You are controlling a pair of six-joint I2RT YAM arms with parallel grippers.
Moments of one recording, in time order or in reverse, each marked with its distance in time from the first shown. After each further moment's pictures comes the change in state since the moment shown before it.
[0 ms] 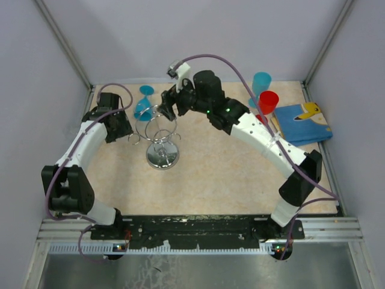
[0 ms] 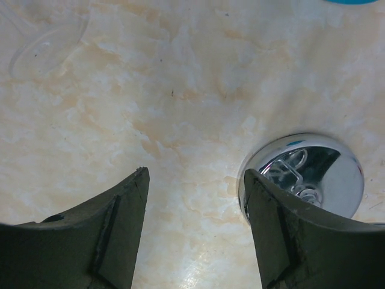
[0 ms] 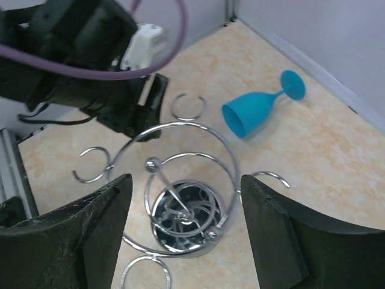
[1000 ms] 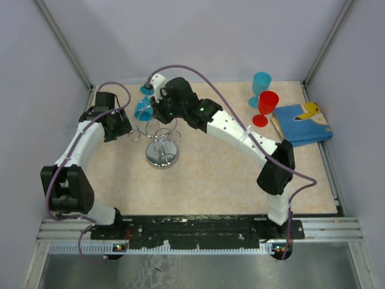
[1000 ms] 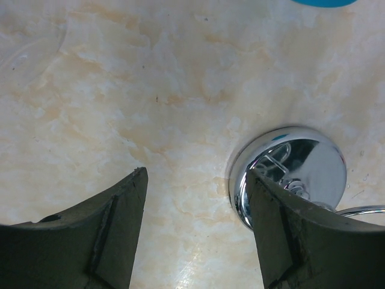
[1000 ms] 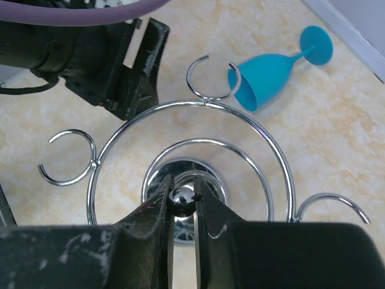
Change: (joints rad) left arm 0.043 0.000 0.000 0.039 0.107 0.043; right arm 0.120 0.228 0.195 -0.155 0.087 -0.087
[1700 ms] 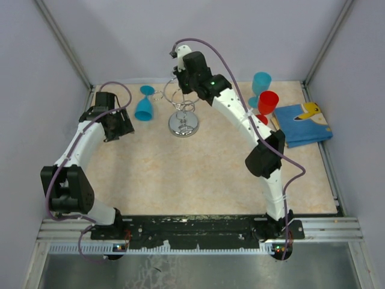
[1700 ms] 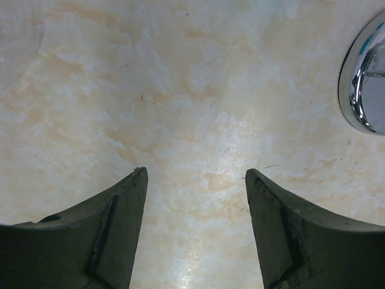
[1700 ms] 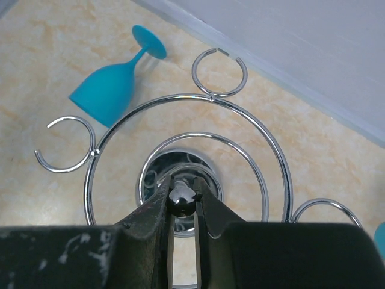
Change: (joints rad) left arm 0.002 0.000 0.000 0.008 0.055 0.015; right arm -0.210 0.239 0.414 -0.213 0.225 0.017
